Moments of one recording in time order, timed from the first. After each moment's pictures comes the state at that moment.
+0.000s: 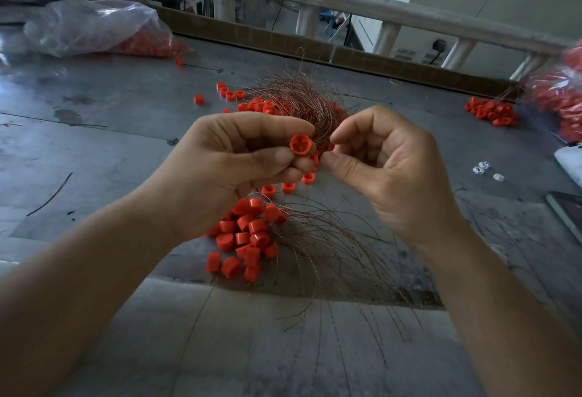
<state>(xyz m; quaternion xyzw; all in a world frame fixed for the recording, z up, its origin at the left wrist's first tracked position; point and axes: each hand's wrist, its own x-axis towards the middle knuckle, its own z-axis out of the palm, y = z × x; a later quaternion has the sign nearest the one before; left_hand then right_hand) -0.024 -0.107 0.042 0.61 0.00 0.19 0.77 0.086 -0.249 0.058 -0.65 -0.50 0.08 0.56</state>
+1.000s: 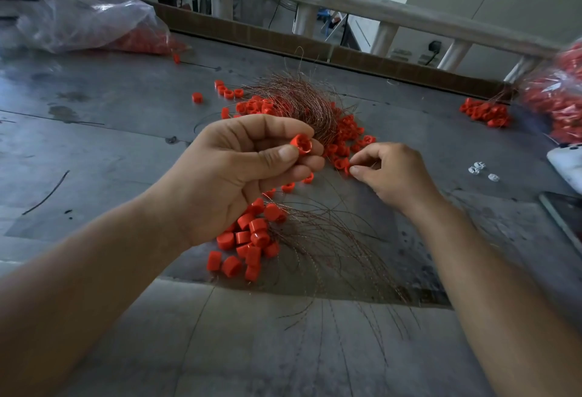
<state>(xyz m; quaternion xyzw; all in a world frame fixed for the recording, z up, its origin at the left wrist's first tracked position) -0.019 -0.114 0.040 0.53 0.02 0.16 0.83 0.169 -0.244 0.011 -0.89 -0.37 -0.03 0.28</state>
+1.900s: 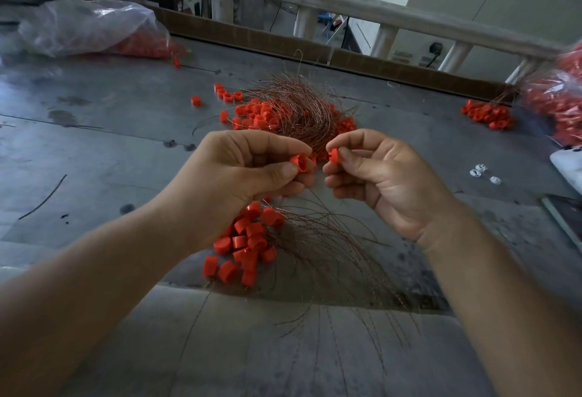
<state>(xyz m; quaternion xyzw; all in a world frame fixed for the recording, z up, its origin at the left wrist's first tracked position) -0.018 -0.116 0.035 0.63 0.06 0.19 0.75 0.113 -0.245 0.048 -0.61 -0.32 0.34 0.64</state>
